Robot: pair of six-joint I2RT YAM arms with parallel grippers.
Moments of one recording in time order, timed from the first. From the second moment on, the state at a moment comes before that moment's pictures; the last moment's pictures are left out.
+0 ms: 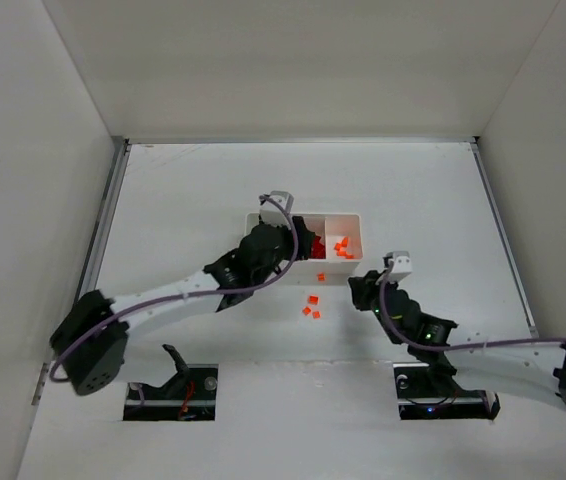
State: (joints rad) left arm -0.89 1.38 0.79 0.26 -0.33 -0.48; right arm 1.01 0.78 0.16 0.34 0.68 0.60
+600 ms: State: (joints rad) left arm -1.25 0.84 0.30 0.17 -0.58 -0.57; right arm 1.15 1.46 0.46 0.34 0.82 0.65
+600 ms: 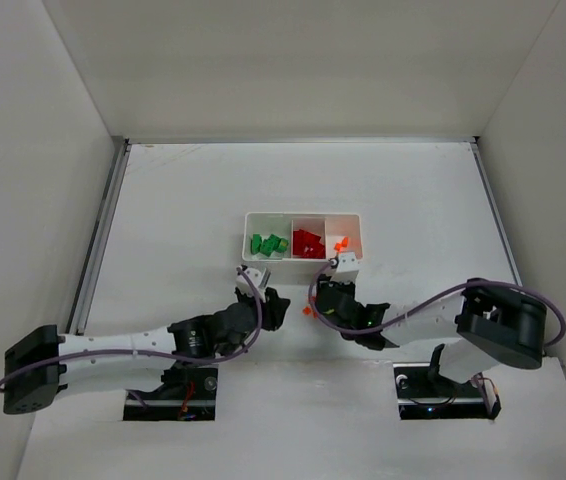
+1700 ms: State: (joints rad) left arm -1.51 0.98 0.29 0.15 -0.80 -0.71; right arm 1.11 1.65 0.51 0.52 0.86 0.68
